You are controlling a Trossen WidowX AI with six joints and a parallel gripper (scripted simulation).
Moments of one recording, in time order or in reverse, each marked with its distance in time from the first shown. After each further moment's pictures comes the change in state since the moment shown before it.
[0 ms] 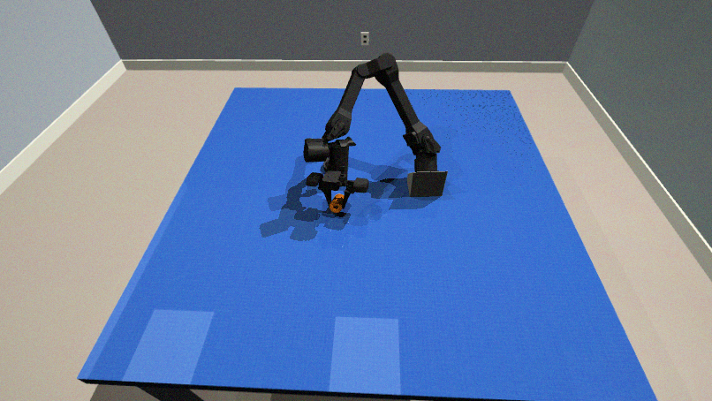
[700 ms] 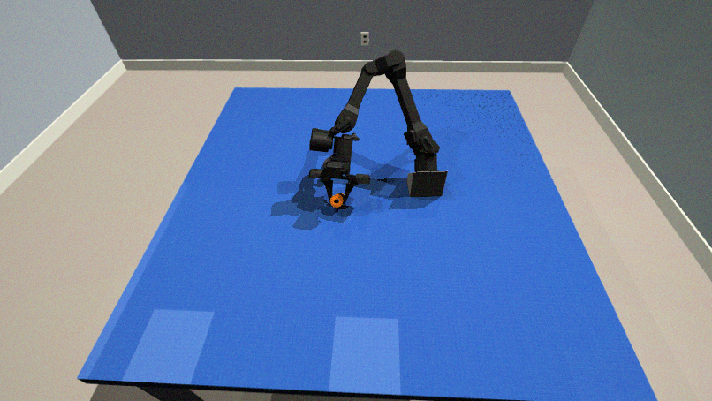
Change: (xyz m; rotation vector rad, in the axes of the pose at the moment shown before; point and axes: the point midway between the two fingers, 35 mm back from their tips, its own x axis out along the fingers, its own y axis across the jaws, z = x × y) arm -0.011 0.000 -0.015 -0.002 -0.284 0.004
